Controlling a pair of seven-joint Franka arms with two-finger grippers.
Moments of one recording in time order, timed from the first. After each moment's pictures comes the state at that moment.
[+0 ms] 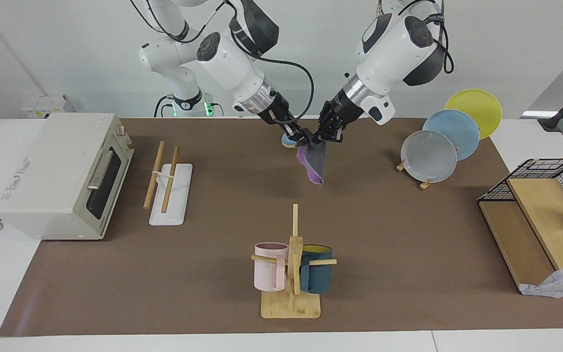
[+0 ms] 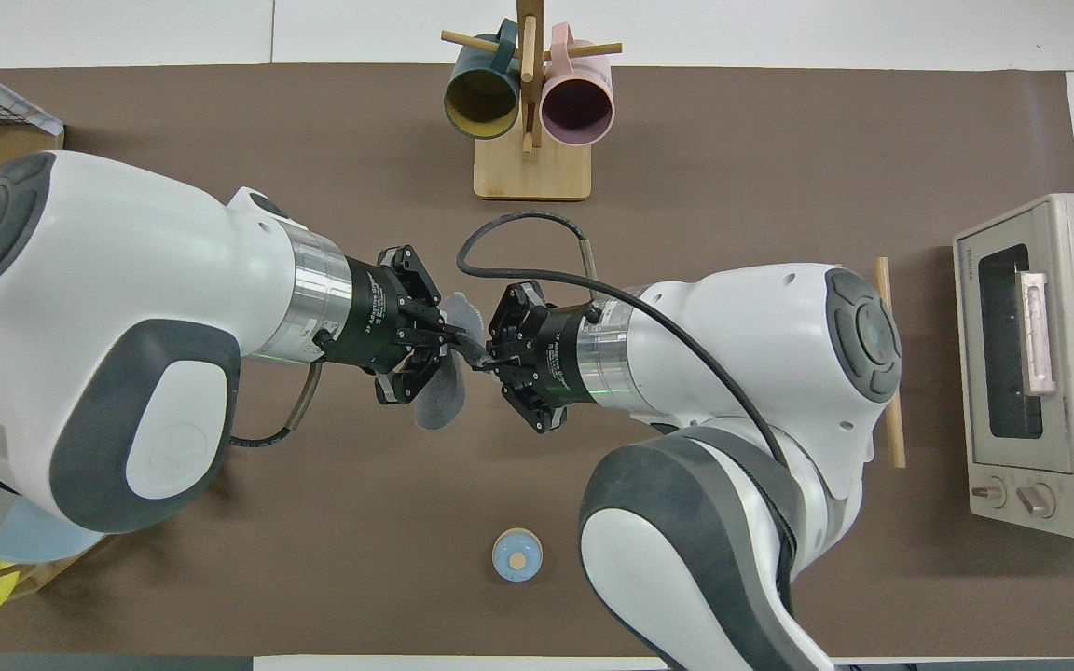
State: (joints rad) left arm -0.04 0.00 -0.46 -1.79 -0.47 1.92 -1.89; right arm 0.51 0.04 0.07 -1.91 0.71 2.27 1.52
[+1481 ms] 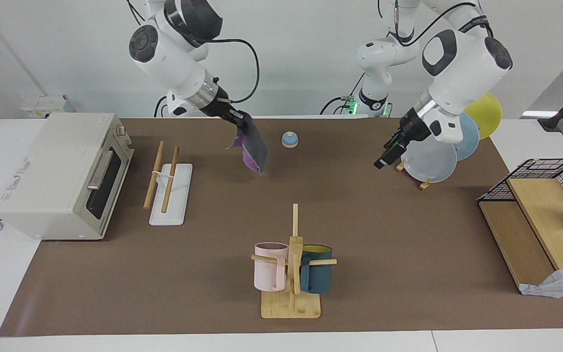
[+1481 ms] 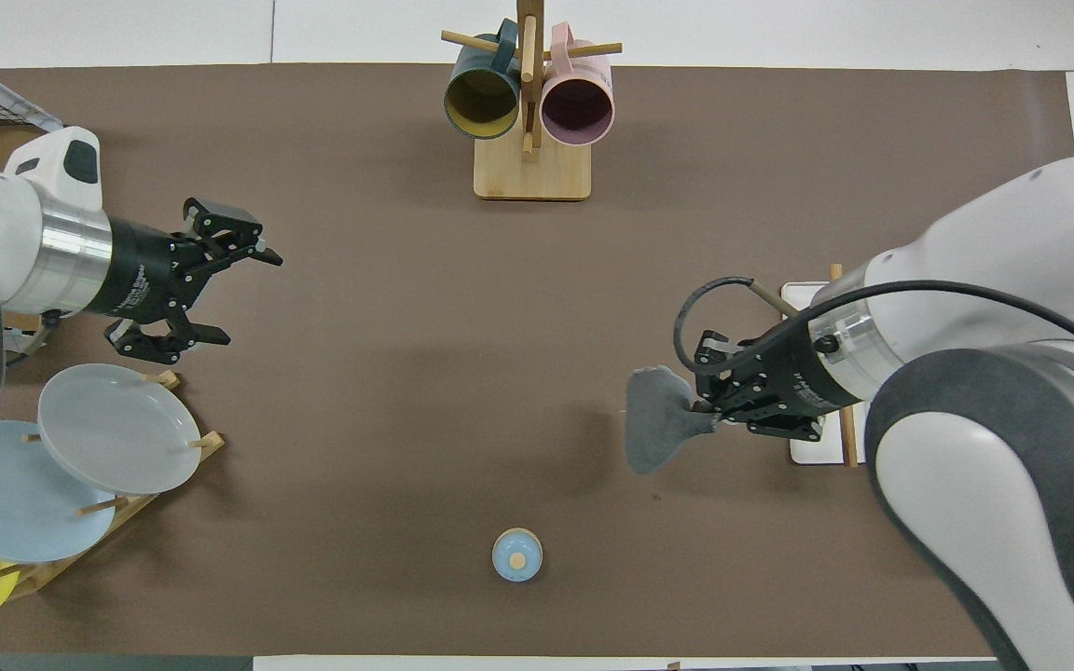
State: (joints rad) left arm 0.28 -0.03 -0.43 -1.86 -0.37 1.86 -0.81; right arm 0.19 -0.08 0.05 -1.89 0.46 1.61 0.70
